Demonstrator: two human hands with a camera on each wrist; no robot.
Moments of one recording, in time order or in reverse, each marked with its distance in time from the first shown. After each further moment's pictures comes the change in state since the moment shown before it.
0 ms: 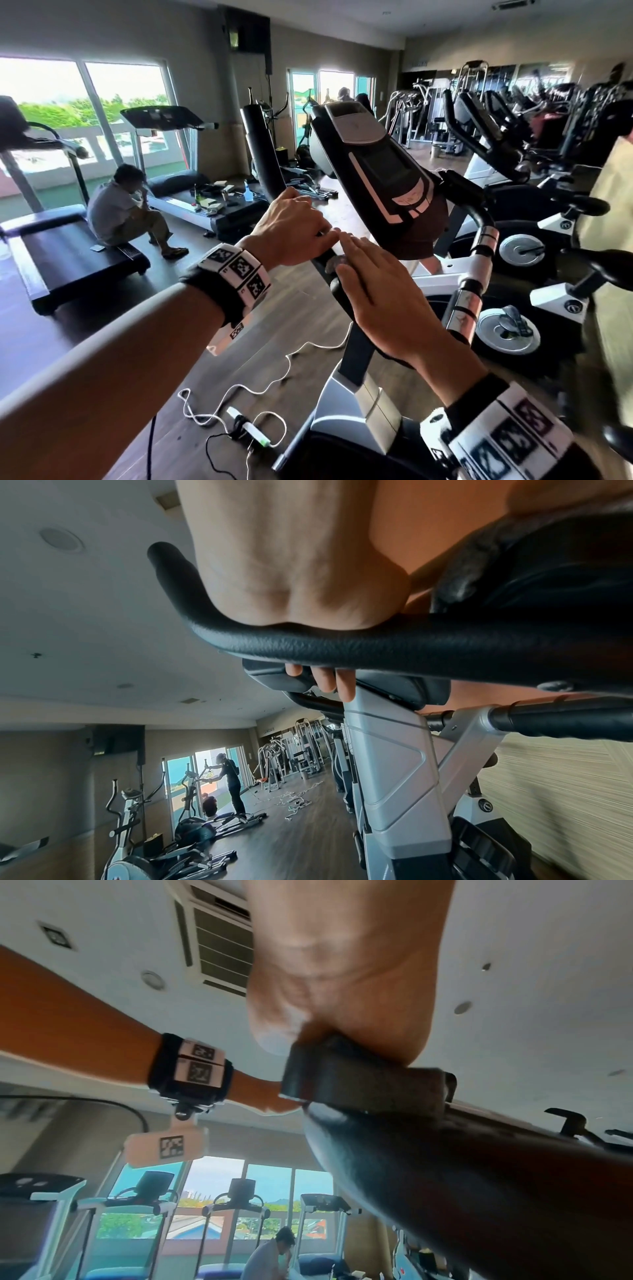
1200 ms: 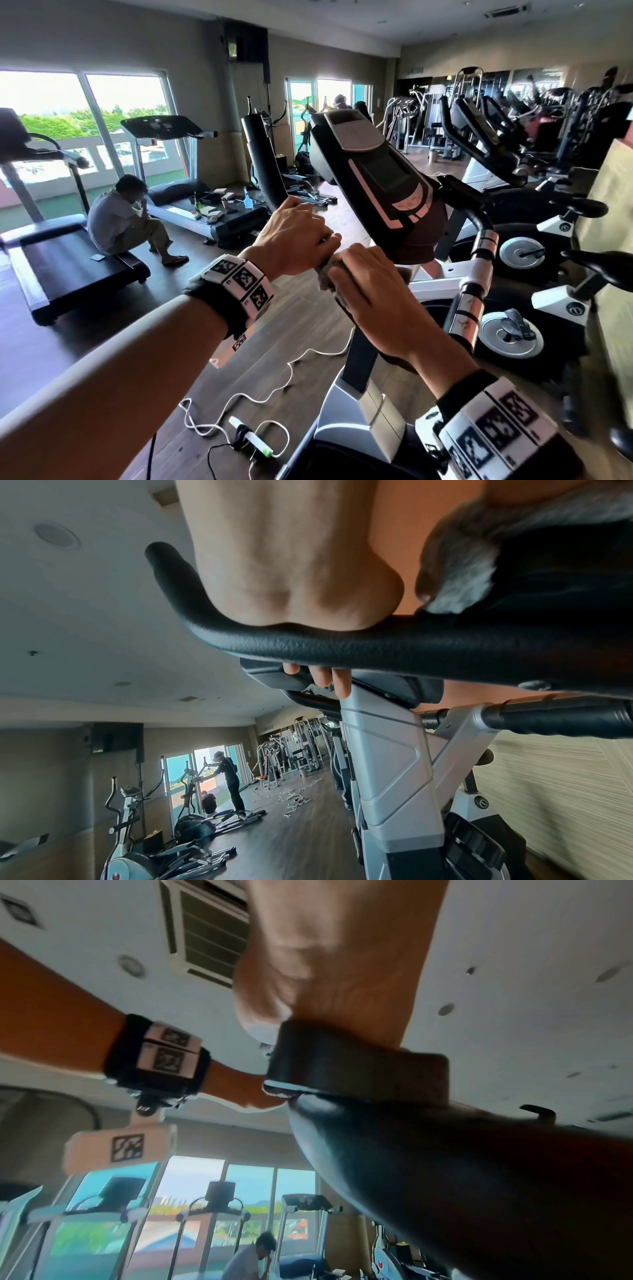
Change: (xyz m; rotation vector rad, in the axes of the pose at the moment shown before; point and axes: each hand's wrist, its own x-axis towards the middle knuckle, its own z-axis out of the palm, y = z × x) left_hand -0.003 0.004 0.002 -0.026 0.054 -0.009; right_hand 0.010 -0.011 0.004 0.038 0.086 -0.121
